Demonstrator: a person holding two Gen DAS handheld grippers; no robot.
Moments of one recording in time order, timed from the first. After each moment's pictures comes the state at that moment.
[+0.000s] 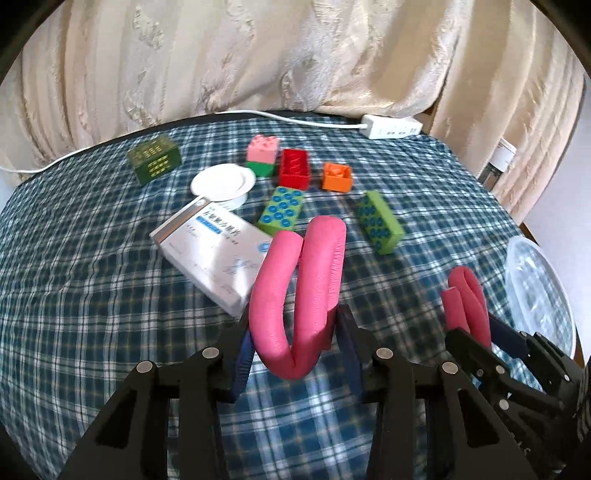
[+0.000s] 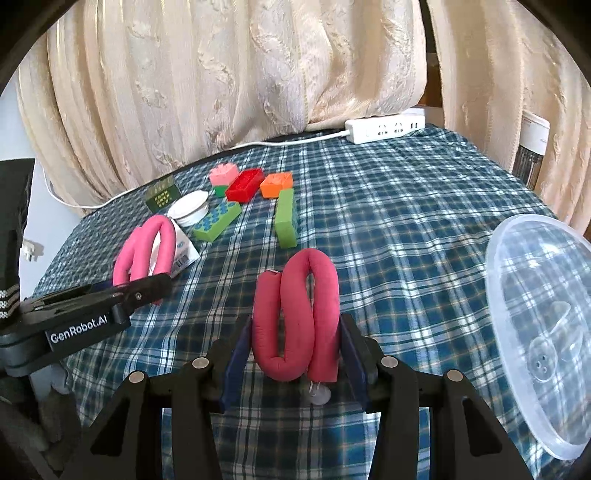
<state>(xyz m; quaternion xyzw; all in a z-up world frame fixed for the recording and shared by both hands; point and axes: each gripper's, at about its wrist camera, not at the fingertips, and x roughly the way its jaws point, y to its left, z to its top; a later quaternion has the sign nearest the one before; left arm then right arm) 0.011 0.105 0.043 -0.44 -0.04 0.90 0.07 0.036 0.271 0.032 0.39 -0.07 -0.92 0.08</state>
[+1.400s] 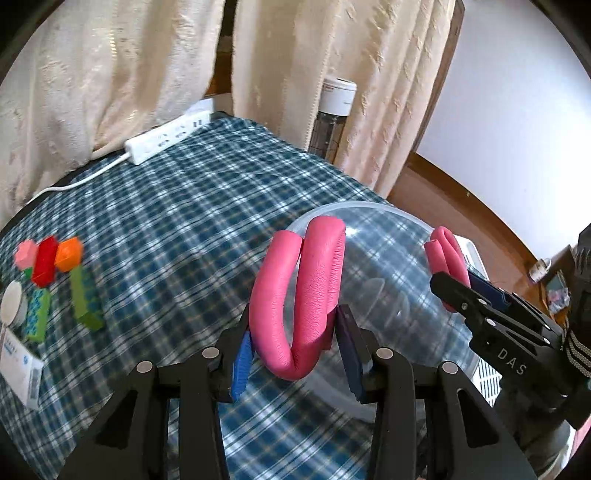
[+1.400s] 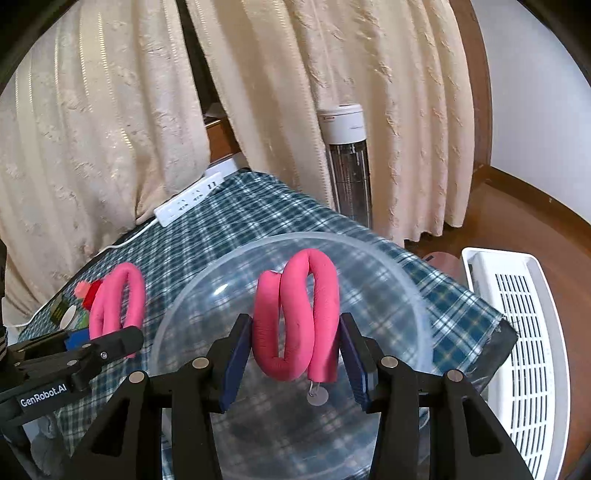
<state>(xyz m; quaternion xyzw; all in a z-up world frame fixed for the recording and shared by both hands) -0.001 0.337 0.070 -0.43 0.05 0.86 0.28 0.097 0.493 0.057 0.32 -0.17 -0.92 -0.13</state>
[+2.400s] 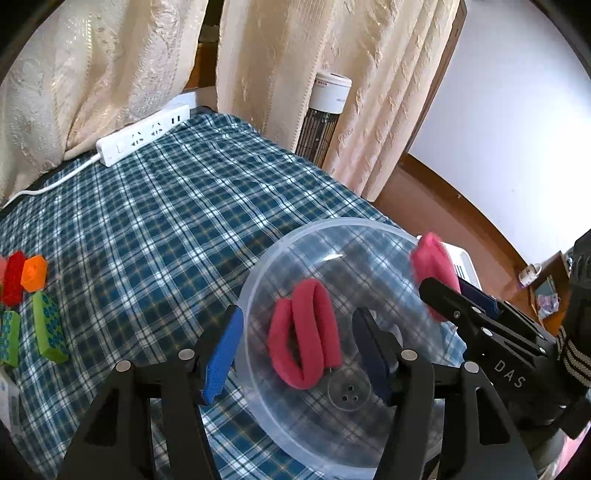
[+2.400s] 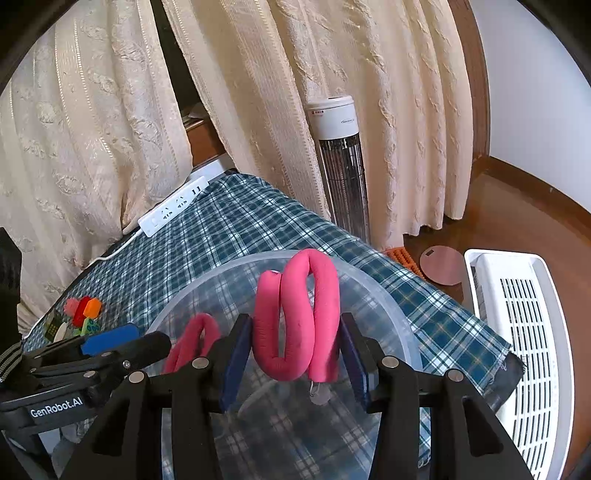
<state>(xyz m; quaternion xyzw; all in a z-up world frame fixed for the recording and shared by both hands) -0.031 0.367 0.064 -0.44 0.03 0.85 0.29 0.071 0.520 0.054 0.33 -0.19 -0.91 -0.13</state>
